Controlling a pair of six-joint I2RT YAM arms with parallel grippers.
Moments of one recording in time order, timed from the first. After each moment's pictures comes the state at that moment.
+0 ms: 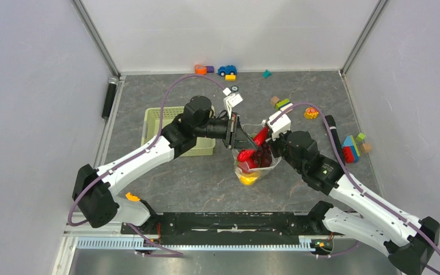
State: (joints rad) left arm -0.79 1.38 1.13 0.01 0.76 -0.62; right arm 0.78 0.85 0.73 -0.22 0.28 -0.09
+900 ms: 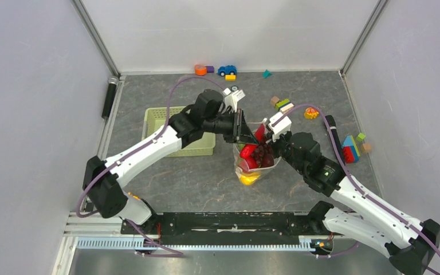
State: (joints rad) left arm -0.79 1.46 1.27 -0.30 0.60 -0.78; right arm 0.78 0.82 0.71 -0.18 0.22 -0.11
